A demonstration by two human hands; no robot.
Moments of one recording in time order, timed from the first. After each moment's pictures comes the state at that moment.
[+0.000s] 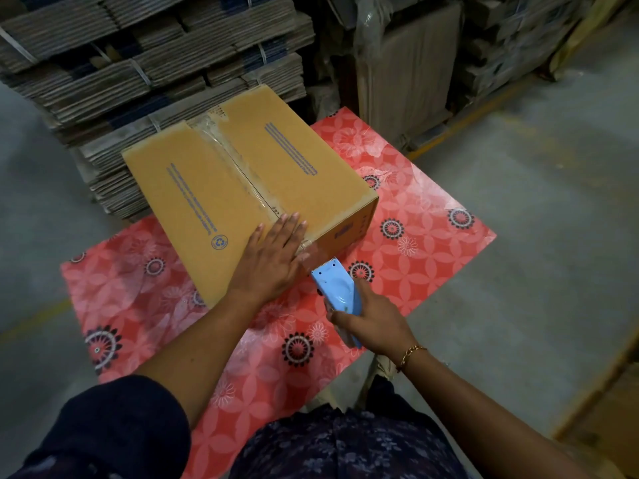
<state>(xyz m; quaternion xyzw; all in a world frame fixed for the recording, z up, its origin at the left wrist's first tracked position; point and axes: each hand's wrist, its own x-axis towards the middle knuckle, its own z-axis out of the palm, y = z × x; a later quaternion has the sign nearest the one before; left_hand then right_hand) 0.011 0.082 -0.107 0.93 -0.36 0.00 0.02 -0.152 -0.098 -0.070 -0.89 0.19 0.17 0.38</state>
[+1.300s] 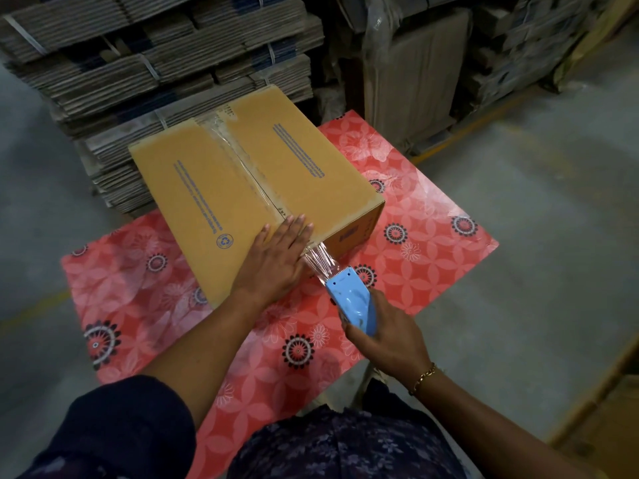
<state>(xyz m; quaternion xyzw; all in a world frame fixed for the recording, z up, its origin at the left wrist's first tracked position) 0.014 0.083 -0.111 0.94 -0.35 0.00 0.02 -0.178 -0.104 -0.075 -0.94 0.14 0.02 0.32</state>
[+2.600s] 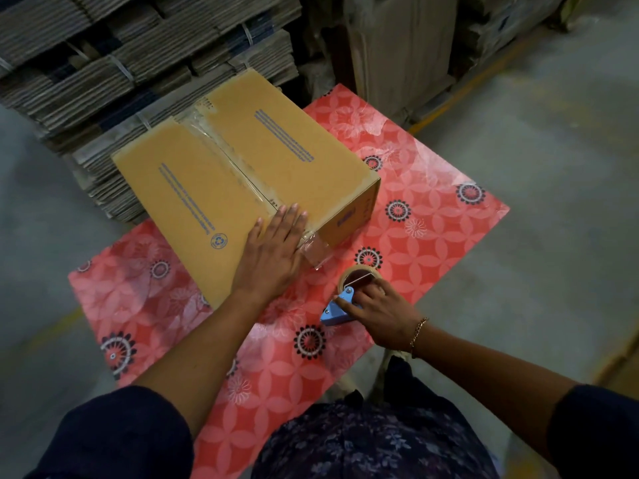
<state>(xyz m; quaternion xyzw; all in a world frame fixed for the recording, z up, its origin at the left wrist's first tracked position) 0.013 0.081 -0.103 0.93 -0.36 0.01 0.00 -0.157 -0.129 -0.170 -0.97 -0.22 0.04 -0.03</state>
